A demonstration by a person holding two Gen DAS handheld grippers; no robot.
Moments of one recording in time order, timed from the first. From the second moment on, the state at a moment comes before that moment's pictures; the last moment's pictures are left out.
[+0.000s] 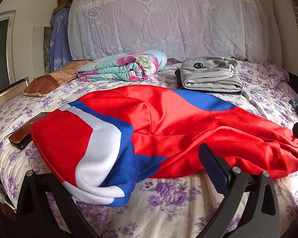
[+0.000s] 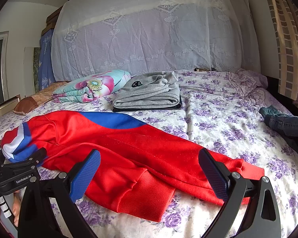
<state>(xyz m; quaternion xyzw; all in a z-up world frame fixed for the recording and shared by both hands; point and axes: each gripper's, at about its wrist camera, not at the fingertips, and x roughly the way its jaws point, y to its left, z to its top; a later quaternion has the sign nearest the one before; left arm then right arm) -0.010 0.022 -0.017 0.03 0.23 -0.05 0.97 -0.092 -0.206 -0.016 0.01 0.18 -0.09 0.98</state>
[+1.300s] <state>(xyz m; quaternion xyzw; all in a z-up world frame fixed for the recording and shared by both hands) 0.016 0.147 -0.051 -0.05 0.33 -0.05 0.94 -0.161 -0.288 -0.034 0.10 0.32 -0.11 0.94</state>
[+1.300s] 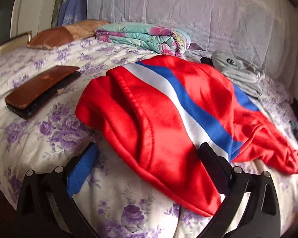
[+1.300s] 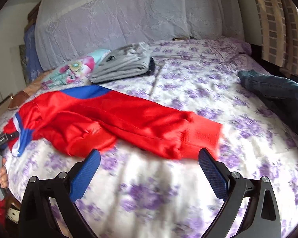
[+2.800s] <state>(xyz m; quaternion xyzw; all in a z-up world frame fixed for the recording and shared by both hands) 0.192 0.075 0.030 0.08 0.47 -0.20 0.86 -0.010 -0.499 -0.052 0.33 0.32 -0.15 0.88</state>
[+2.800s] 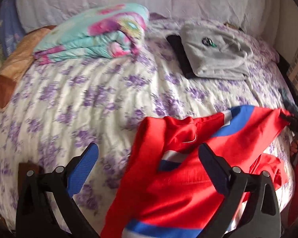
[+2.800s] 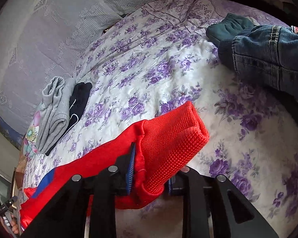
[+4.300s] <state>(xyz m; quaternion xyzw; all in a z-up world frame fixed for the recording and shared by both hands) 0.256 0.087 0.028 -0.01 0.39 -0.18 0.90 0.041 -0.496 -0.018 0.32 0.24 -0.14 0.90</state>
